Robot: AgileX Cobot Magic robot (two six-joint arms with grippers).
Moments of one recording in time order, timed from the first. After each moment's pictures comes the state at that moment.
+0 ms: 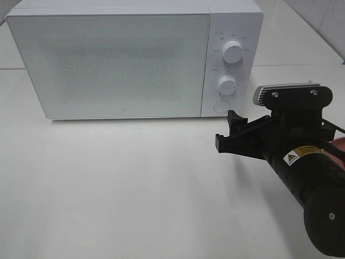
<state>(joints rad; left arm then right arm) -0.02 -0.01 -0.52 -0.09 1.08 0.02 0.81 1.74 -0.34 0.81 -1.21 -0.23</state>
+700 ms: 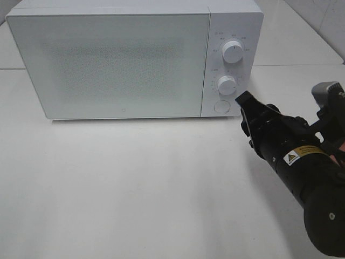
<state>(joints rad) -0.02 -0.01 -0.52 -0.09 1.08 0.02 0.81 1.74 -0.34 0.81 -1.21 0.70</state>
